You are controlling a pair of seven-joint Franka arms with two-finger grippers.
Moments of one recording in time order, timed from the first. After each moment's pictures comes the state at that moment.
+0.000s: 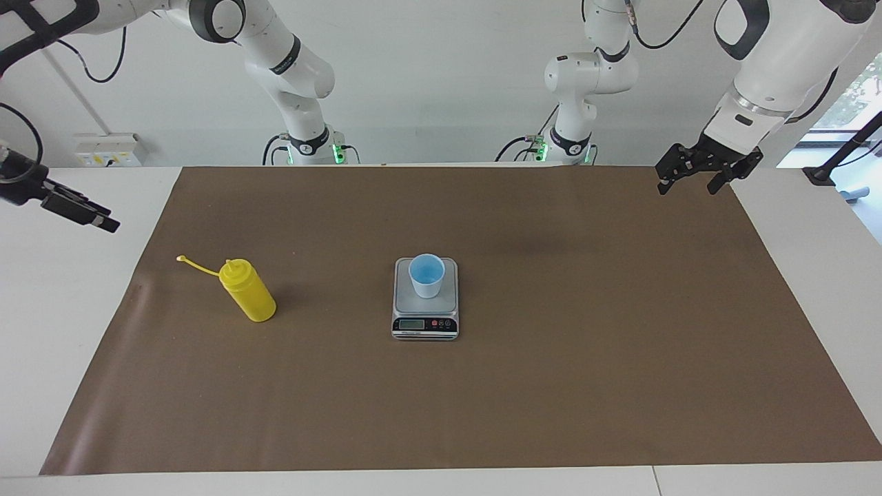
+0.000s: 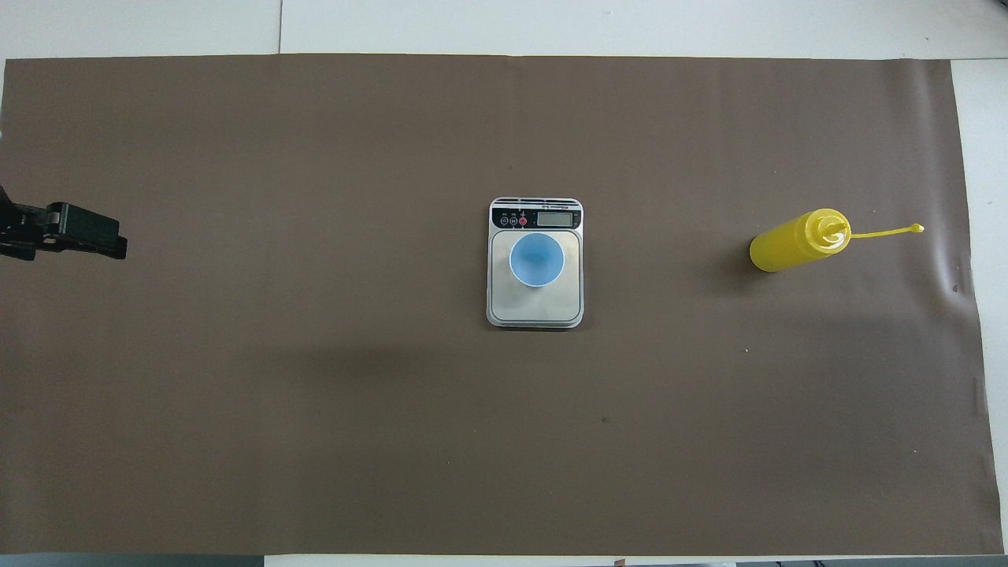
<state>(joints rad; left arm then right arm) -0.04 -0.01 -0.03 -1.59 -0.02 1.53 0.01 -0.43 0.38 -0.20 -1.28 0.52 1.28 0.13</state>
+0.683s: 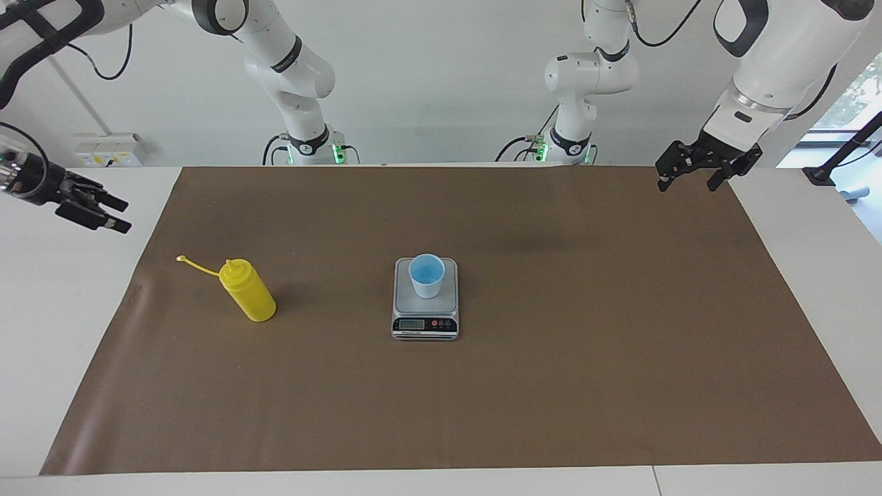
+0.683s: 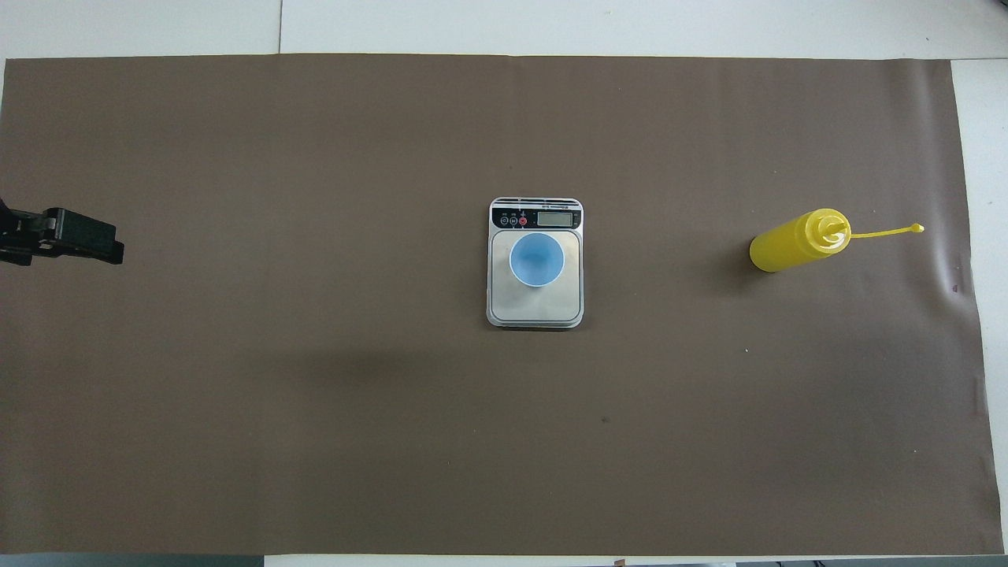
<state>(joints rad) -0.04 -0.02 -0.03 -1.60 -0.01 1.53 0.01 -0.41 0.33 -0.22 -1.39 0.51 1.35 0.55</state>
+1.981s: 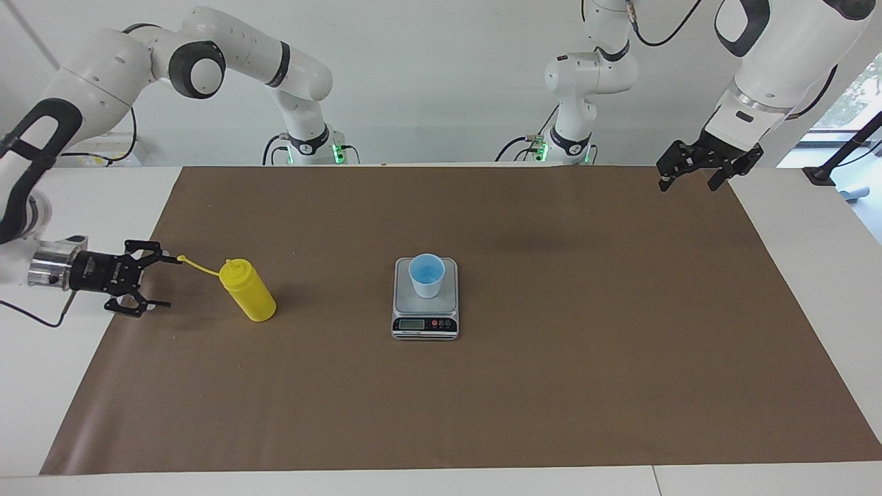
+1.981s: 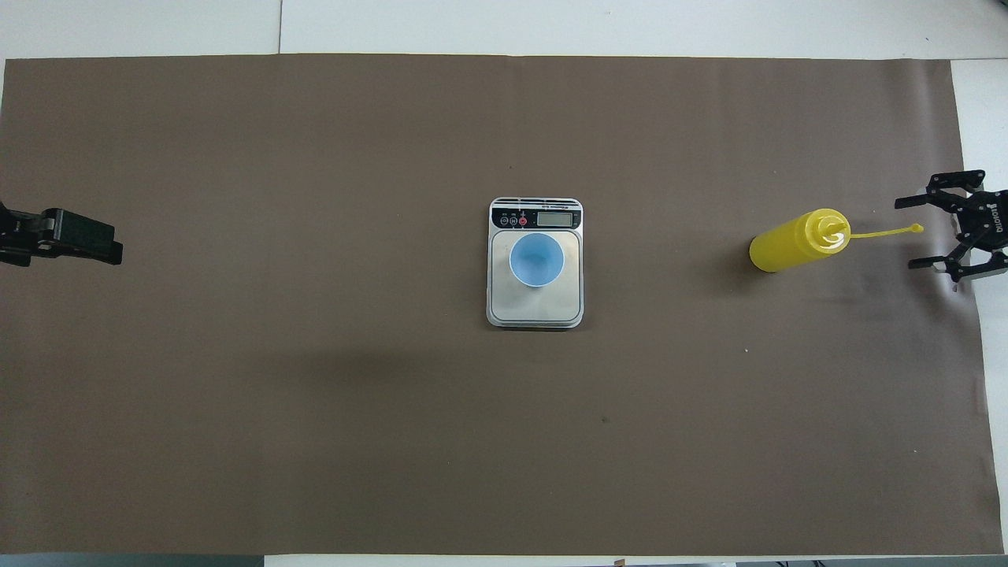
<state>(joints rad) -0.04 -0.02 -0.03 -1.60 -0.01 1.53 0.01 -0.58 0.79 -0.02 -1.25 0.84 1.28 1.06</state>
